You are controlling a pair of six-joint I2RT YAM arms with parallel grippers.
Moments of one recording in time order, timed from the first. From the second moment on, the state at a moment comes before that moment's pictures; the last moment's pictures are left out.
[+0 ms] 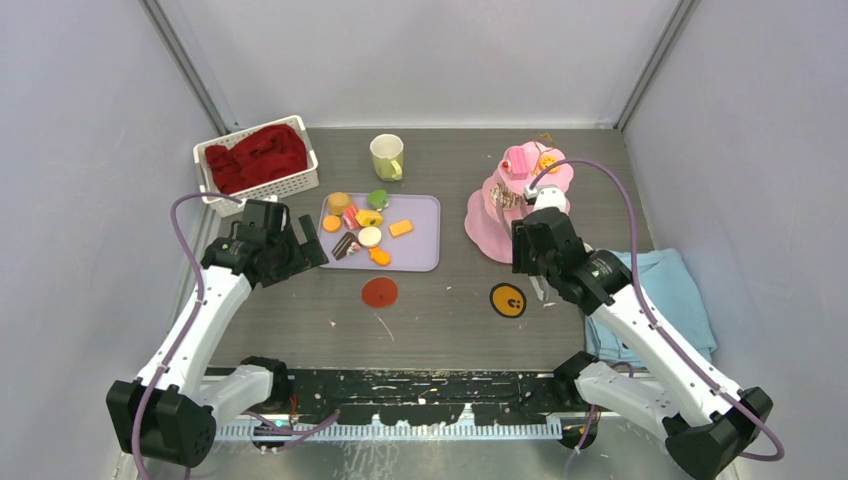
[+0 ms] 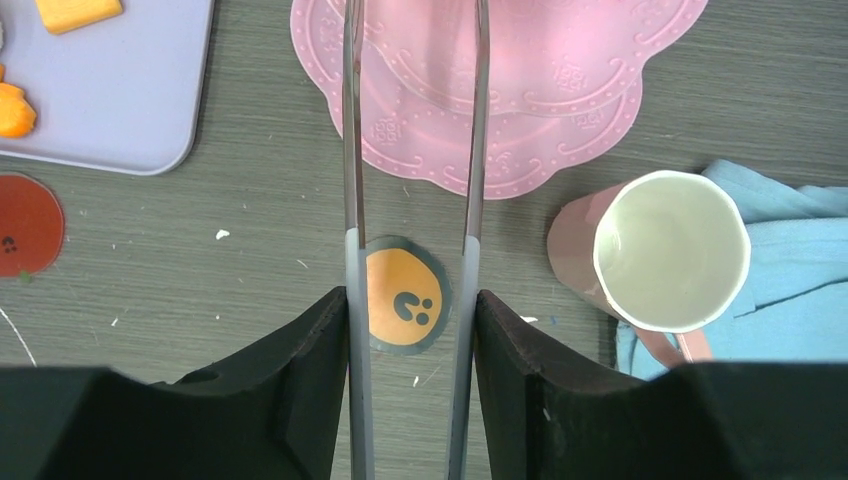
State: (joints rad) left arm -0.19 1.04 0.92 -0.85 -0.02 -0.55; right arm 0.57 0.93 0.95 -0.78 0.37 0.32
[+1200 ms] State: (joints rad) left arm -0.19 1.05 0.92 -0.85 -0.04 -0.55; right arm 0.80 1.09 1.05 -0.76 0.06 0.30
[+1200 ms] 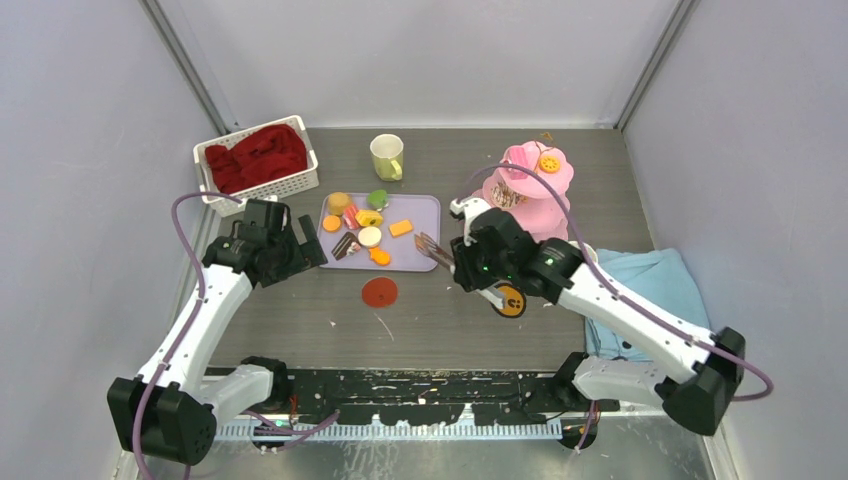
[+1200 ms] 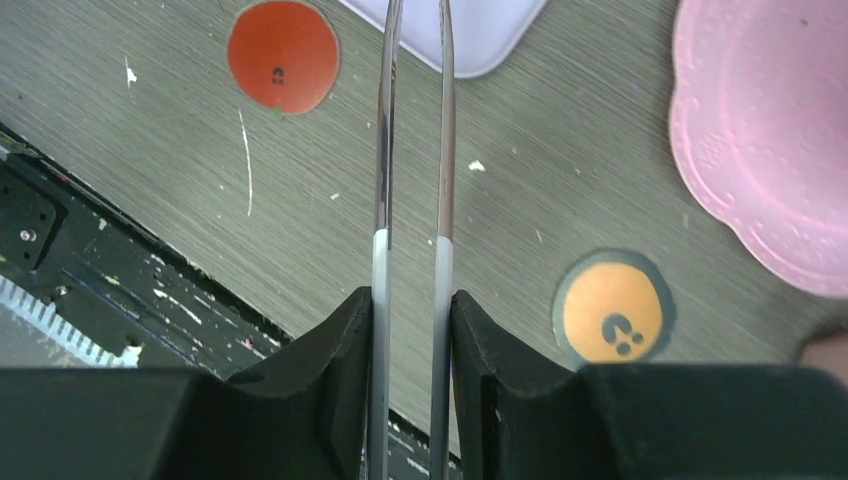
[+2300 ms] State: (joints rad) left arm -0.19 1.06 0.92 -0.85 -0.06 -0.54; right arm 1.03 1.73 1.39 -0.50 0.39 0.10
